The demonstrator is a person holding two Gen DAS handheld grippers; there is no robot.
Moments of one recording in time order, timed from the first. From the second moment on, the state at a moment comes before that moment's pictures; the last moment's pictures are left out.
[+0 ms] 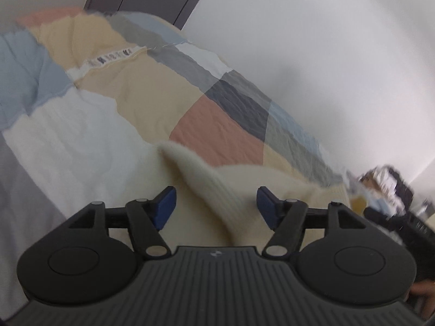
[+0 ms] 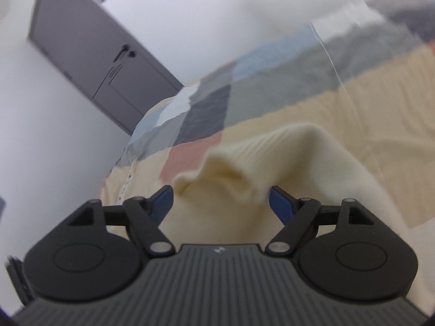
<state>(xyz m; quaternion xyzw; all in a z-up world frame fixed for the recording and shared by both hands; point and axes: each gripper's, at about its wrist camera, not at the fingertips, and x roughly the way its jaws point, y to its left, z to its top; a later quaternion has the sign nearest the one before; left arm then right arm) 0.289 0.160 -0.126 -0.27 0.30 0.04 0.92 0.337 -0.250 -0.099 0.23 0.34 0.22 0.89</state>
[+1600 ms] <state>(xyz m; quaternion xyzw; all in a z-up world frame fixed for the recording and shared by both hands) 0.286 0.192 -0.115 -0.27 0.23 0.08 0.93 0.335 -0.253 -0.092 0.03 0.25 0.09 0.96</state>
